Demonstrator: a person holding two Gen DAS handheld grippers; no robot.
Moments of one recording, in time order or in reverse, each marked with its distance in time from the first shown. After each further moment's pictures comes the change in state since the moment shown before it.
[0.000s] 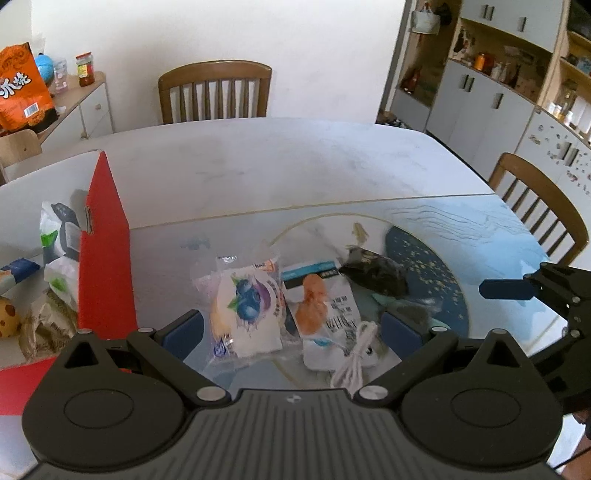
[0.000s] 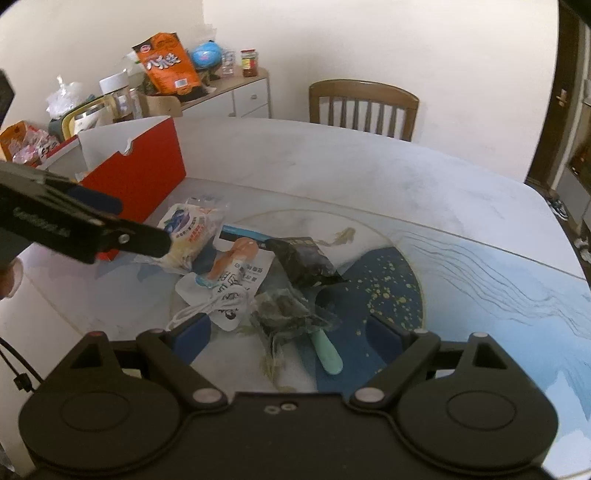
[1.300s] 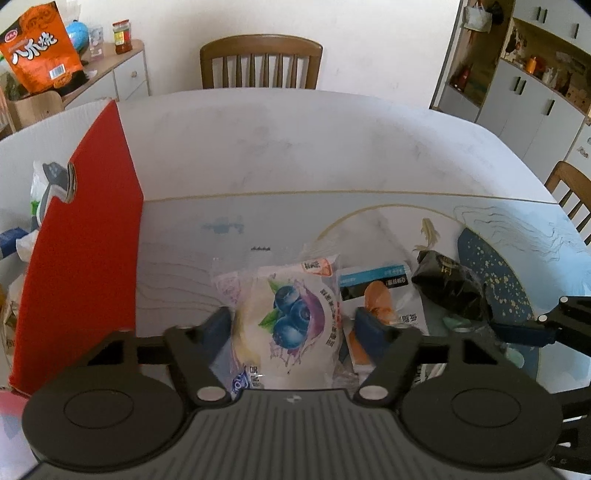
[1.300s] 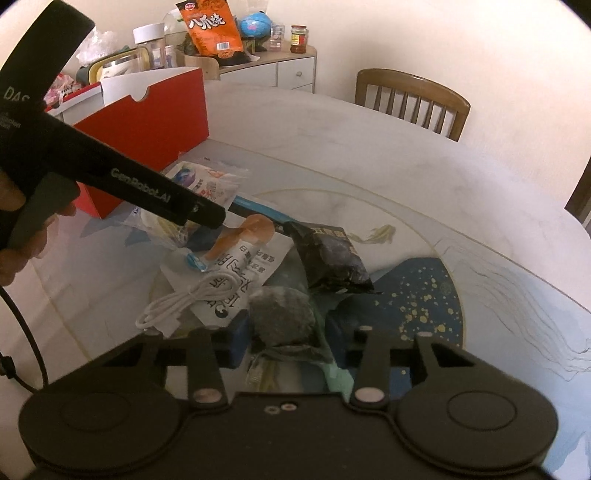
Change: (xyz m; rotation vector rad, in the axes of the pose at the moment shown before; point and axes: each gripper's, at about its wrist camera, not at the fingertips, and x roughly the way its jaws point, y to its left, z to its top) left arm 0.063 0.018 0.000 -0.096 0.057 0.115; right arm 0.053 0.001 0.002 -0.165 0.057 0.063
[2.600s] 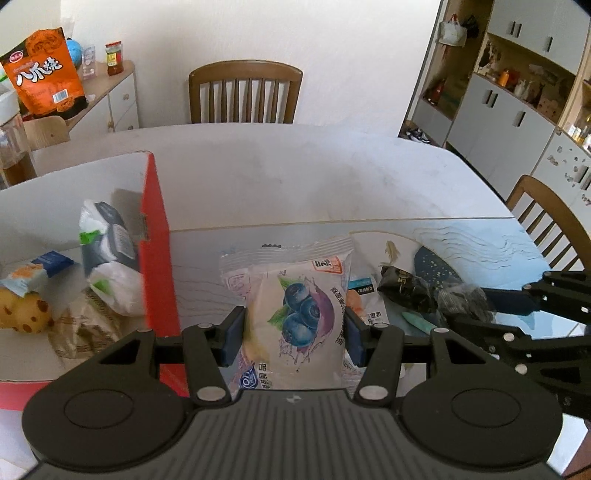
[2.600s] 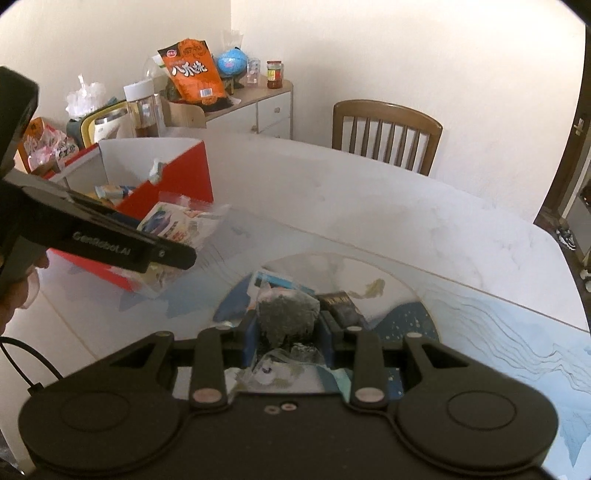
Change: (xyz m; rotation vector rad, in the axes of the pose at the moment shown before) left arm -0.087 0.027 0.010 0.027 -0.051 -0.092; right arm -0.062 0.031 0.048 0.099 -0.079 -0.057
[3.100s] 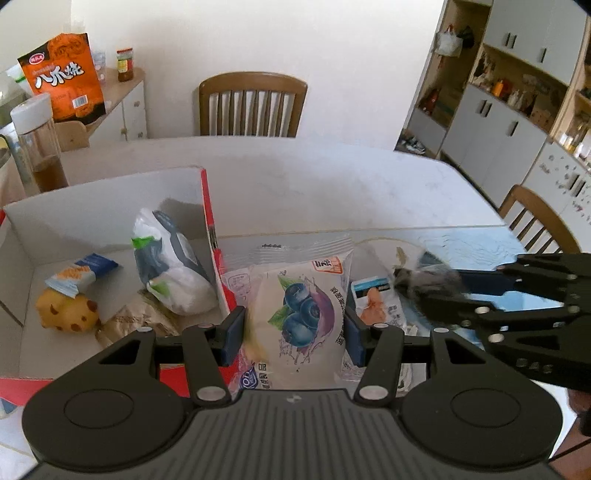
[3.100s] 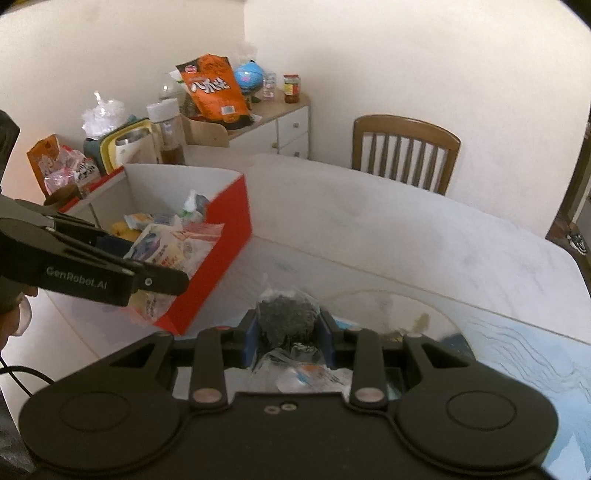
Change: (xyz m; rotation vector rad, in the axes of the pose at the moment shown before) left arm -0.050 0.048 0.001 -0.008 -0.026 -0.035; right arm 0.003 0.050 0.038 0.006 -0.030 0.038
